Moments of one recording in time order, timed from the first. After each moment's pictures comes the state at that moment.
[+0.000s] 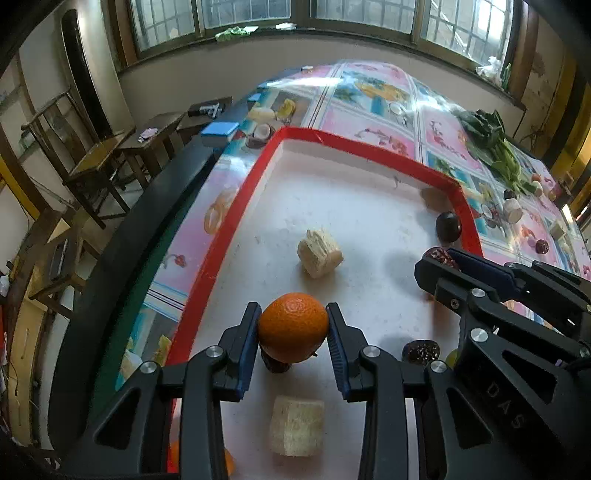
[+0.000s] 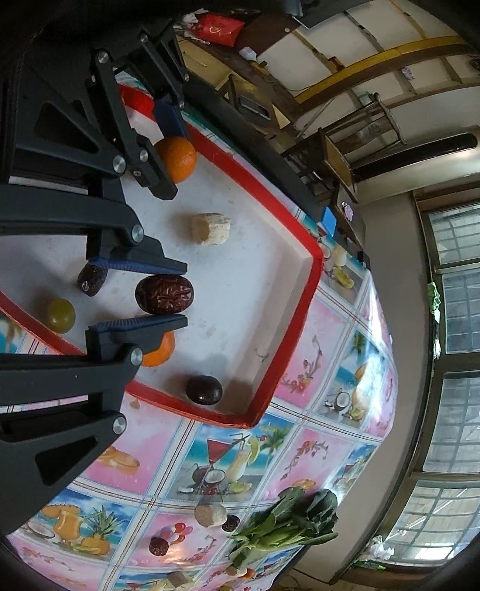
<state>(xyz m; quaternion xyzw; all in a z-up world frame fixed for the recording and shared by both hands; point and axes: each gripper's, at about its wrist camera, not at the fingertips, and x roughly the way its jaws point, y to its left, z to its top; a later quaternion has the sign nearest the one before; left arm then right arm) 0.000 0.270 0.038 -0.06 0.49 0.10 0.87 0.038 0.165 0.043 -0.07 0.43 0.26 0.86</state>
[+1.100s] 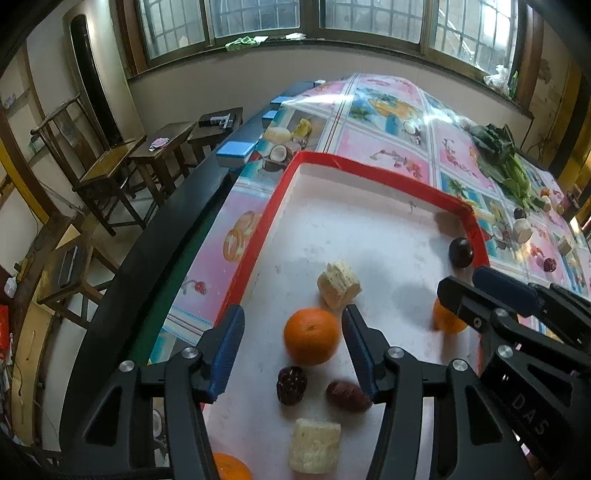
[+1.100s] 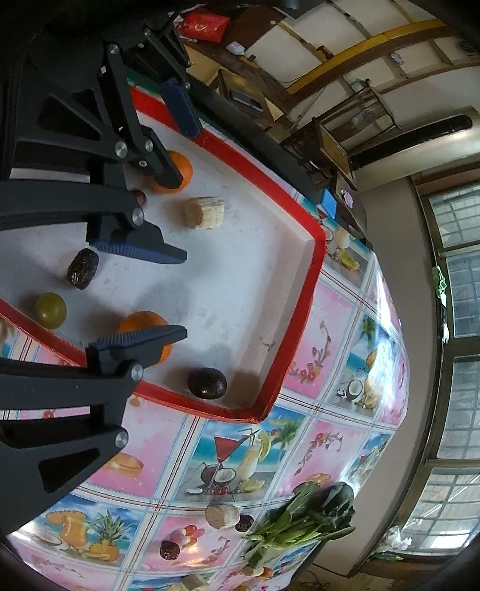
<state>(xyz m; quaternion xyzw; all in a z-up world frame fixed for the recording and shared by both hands) 0.008 0.279 0.051 -0.05 0.47 0.12 0.87 0.049 0.160 0.039 -0.05 0.44 0.24 0.86</state>
